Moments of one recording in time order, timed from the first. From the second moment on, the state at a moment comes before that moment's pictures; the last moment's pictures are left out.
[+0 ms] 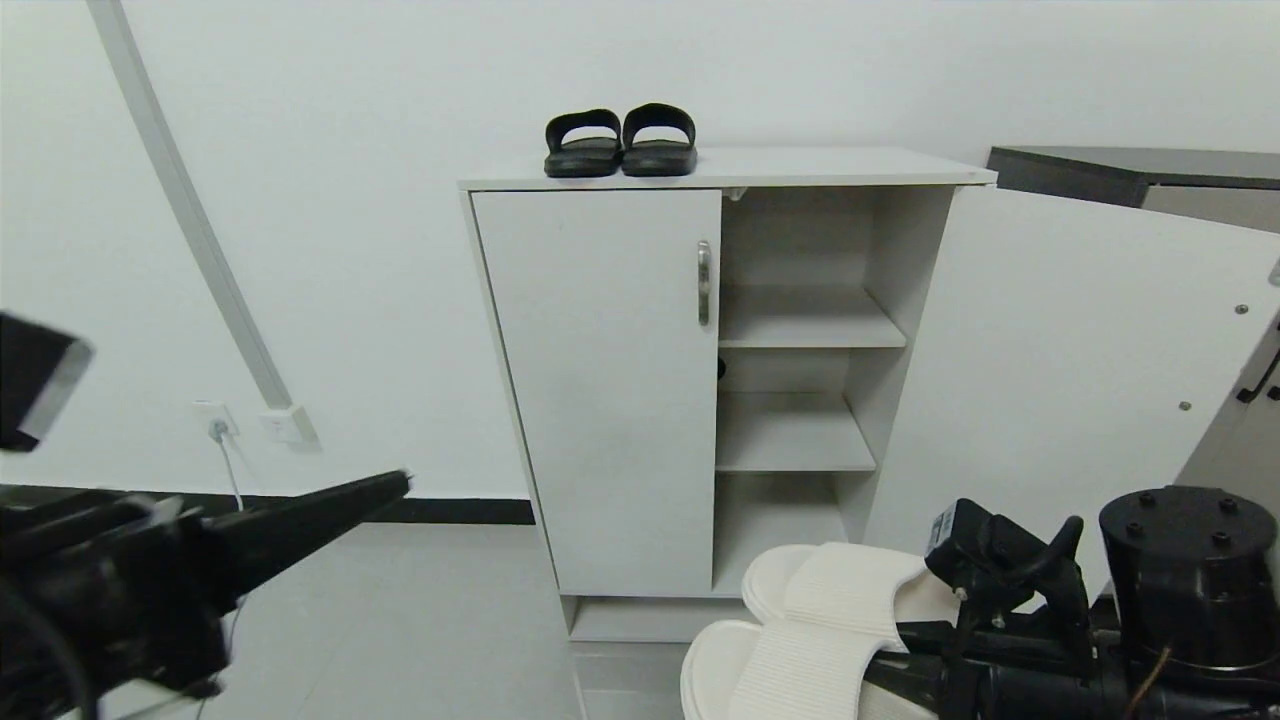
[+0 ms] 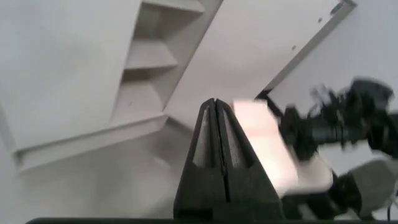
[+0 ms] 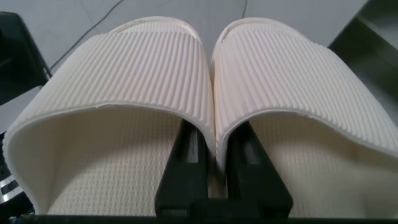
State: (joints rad) left arm -0.45 0.93 -0.51 -0.33 -0.24 -0.39; right arm 0.73 1.51 -0.41 -0.65 0.24 -0.08
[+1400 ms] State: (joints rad) left arm 0.00 0.00 0.00 0.00 -0.03 0.02; right arm 0.70 1.58 -0.43 -0.73 0.21 -0.08
